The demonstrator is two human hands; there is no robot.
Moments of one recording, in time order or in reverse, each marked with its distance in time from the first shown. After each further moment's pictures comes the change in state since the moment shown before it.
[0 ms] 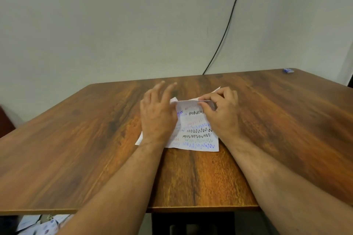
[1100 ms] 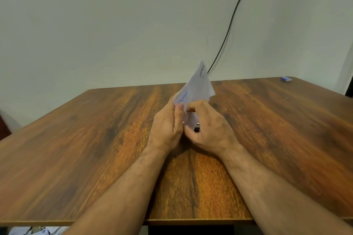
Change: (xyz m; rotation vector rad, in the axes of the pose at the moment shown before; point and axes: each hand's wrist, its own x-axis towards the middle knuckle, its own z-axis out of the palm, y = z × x) left_hand -0.002 0.022 -0.008 -0.635 -0.045 -0.027; right_hand -0.007 -0.014 0.003 0.076 -0.197 -0.408
